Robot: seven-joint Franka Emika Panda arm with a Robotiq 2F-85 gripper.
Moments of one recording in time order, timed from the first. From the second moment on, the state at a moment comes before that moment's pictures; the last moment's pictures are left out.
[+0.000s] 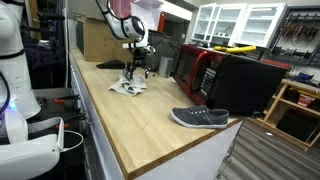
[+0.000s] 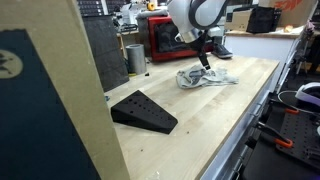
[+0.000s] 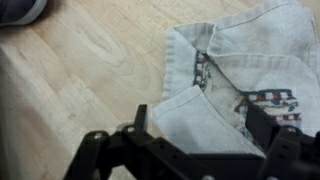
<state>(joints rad) 0.08 0.25 0.04 -2.12 -0.56 2.02 -0.21</state>
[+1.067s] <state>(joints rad) 0.07 0.38 0.04 -2.01 -0.55 1.98 -0.23</state>
